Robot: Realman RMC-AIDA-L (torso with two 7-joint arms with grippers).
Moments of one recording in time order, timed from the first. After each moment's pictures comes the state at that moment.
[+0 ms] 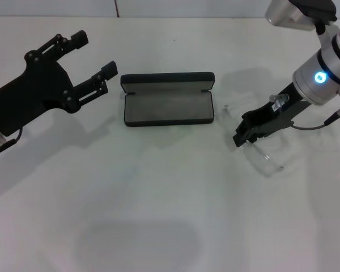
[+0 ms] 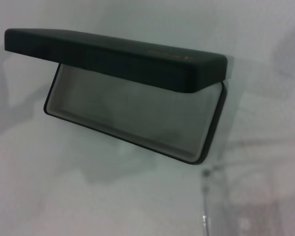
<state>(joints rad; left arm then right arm) -0.19 -2.09 1.08 0.77 1.19 1.43 -0.91 1.03 2.02 -1.21 -0.58 -2.41 -1.36 2.79</state>
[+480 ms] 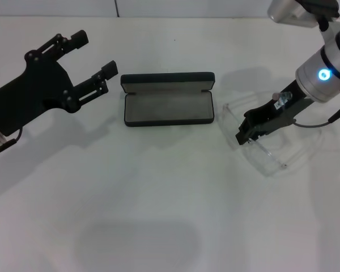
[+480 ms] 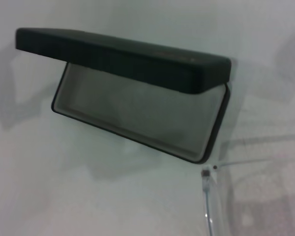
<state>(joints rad) -0.19 -2.09 1.08 0.77 1.18 1.43 -0.91 1.01 2.02 -1.21 -0.64 -2.41 -1.40 2.79</state>
